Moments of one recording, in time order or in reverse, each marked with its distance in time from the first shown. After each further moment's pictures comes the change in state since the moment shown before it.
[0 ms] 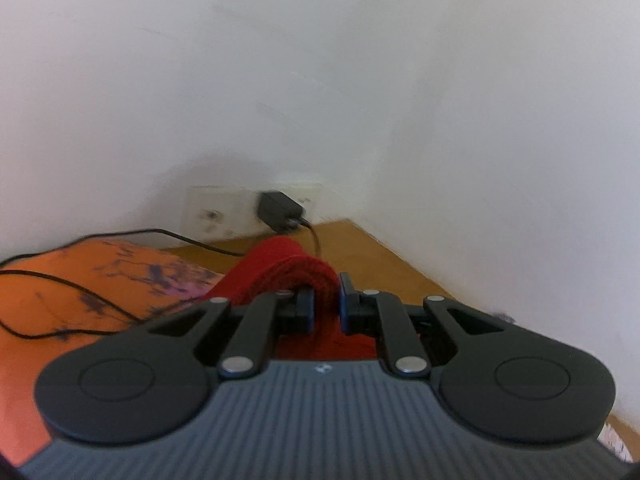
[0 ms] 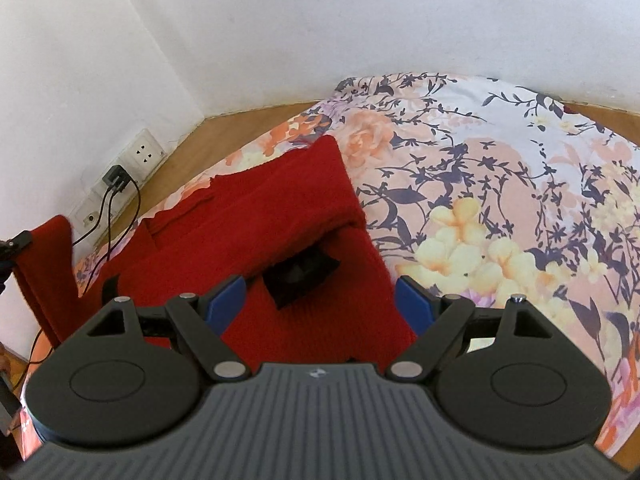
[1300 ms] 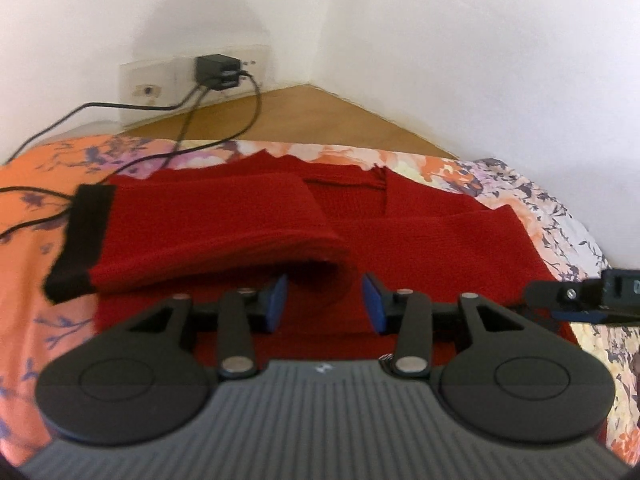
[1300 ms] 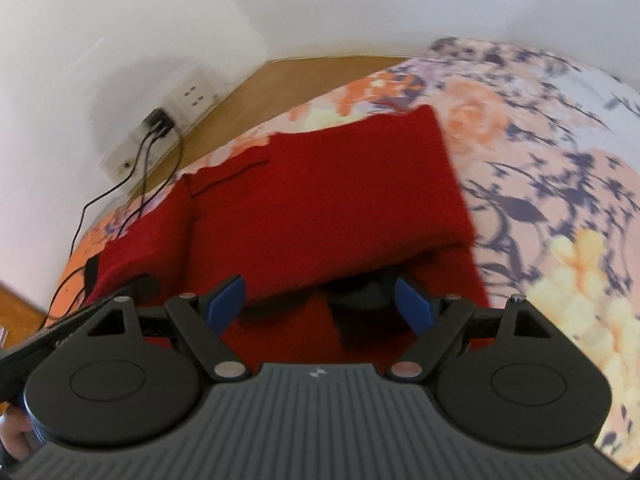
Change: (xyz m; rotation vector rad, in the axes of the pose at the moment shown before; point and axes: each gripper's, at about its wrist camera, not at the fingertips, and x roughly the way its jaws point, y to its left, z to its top) left arm 0.011 -0.045 -0.094 0.164 0.306 0.004; right arm 0.083 0.042 0.031 -0.152 0.171 0.172
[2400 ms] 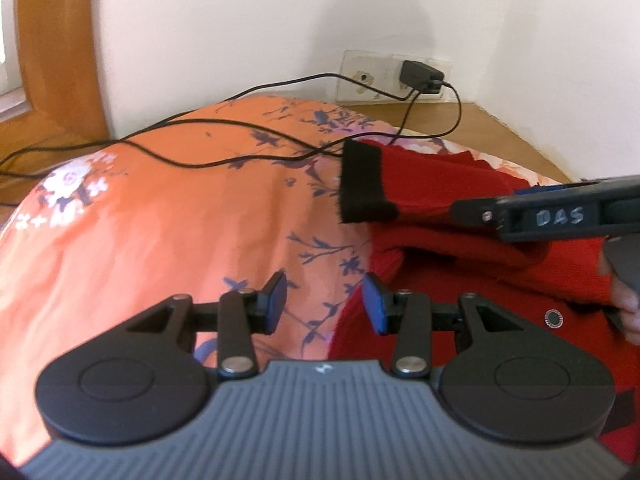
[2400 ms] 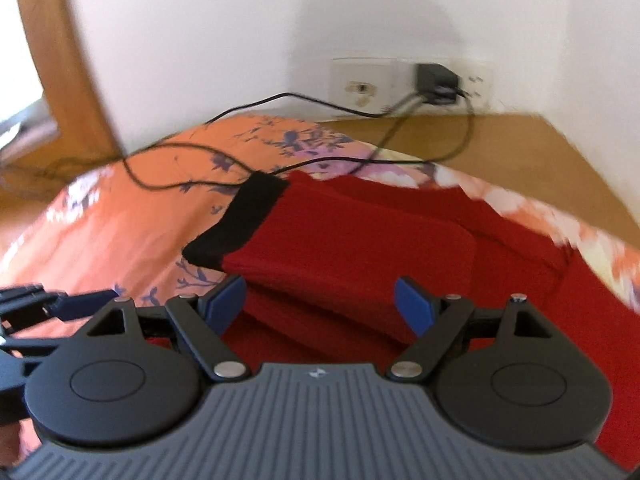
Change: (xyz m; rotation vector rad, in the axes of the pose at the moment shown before) left arm -0.089 0.109 -0.045 -0.224 -0.008 0.332; right arm 0.094 0.237 -0.023 -0.770 0.086 0.195
